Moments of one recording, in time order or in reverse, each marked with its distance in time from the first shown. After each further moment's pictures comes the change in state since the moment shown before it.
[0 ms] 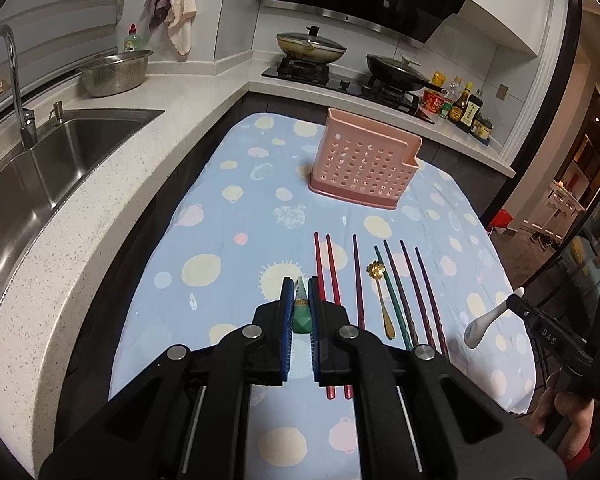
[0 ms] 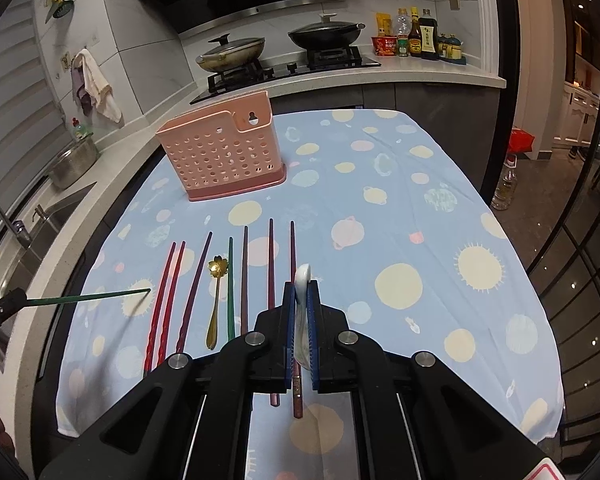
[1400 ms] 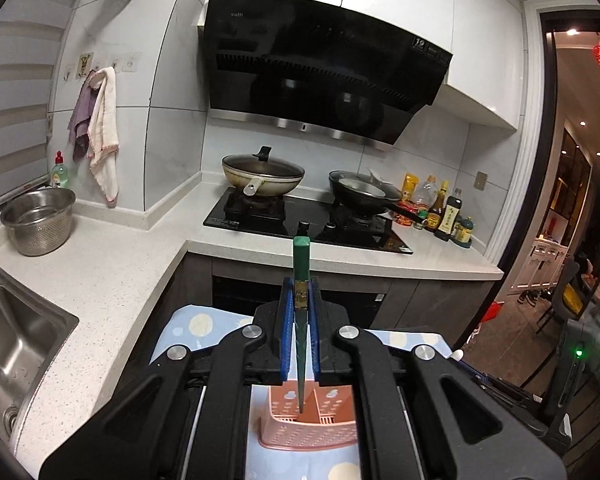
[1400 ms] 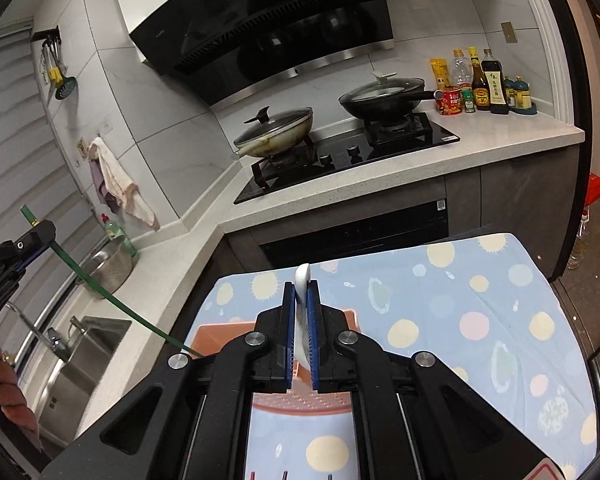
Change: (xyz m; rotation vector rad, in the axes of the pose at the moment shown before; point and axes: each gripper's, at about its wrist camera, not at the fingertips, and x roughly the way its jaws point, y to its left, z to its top) left arm 0.112 -0.067 0.275 0.081 -0.345 -0.099; right arm 0.133 0.056 0.244 0.057 -0.171 0.219
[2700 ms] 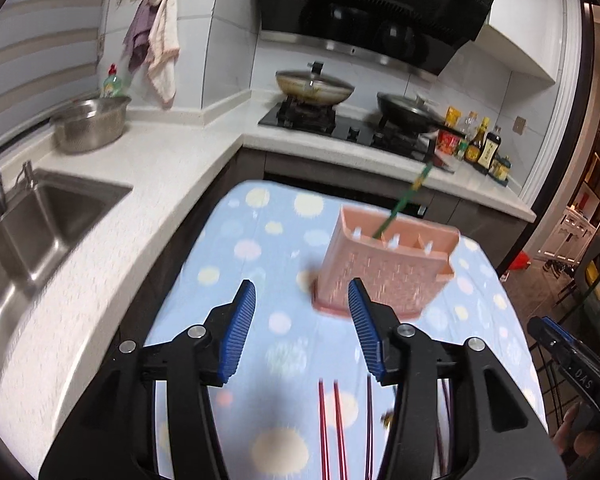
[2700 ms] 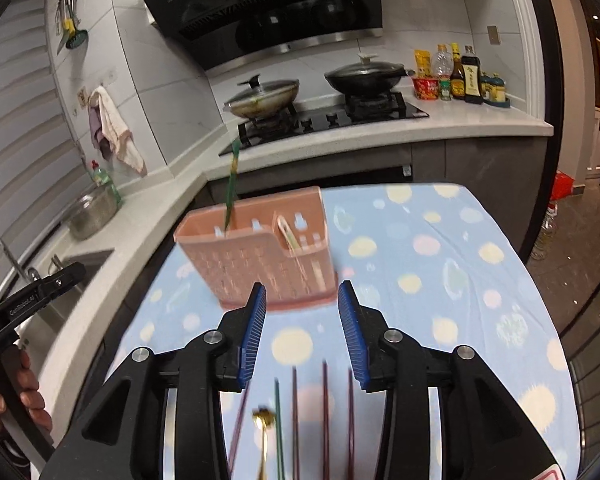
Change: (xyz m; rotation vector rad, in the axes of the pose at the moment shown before) left arm -0.060 0.048 -0.143 -0.070 0.252 0.135; right arm -0.096 -0.008 -0.123 -0.080 0.077 -0.123
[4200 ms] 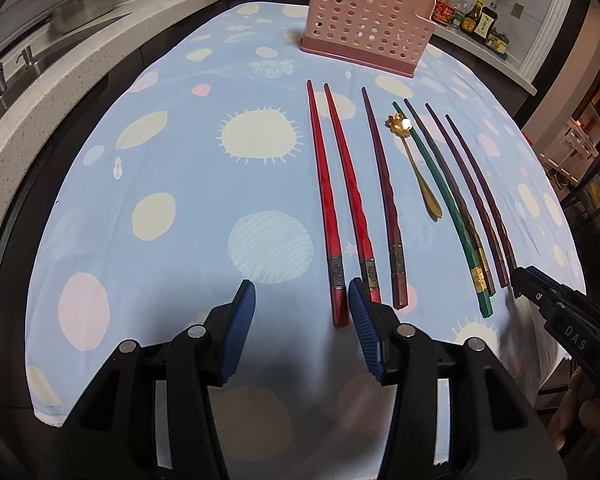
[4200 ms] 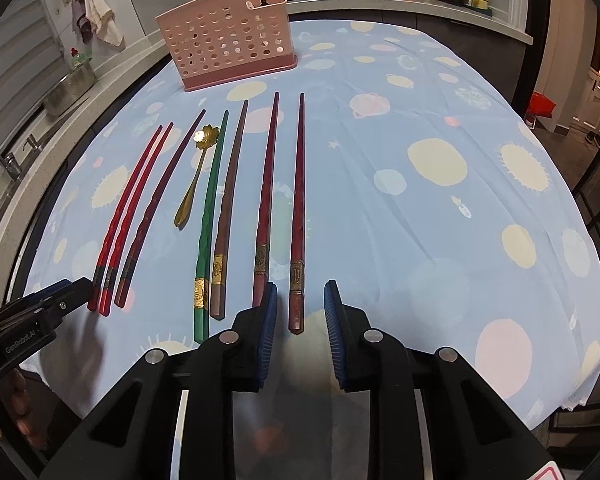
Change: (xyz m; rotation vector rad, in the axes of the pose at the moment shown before) left arm -0.022 -0.017 -0.226 0.054 0.385 0.011; right arm -0.020 -0.028 -0.192 -0.042 0.330 -0.090
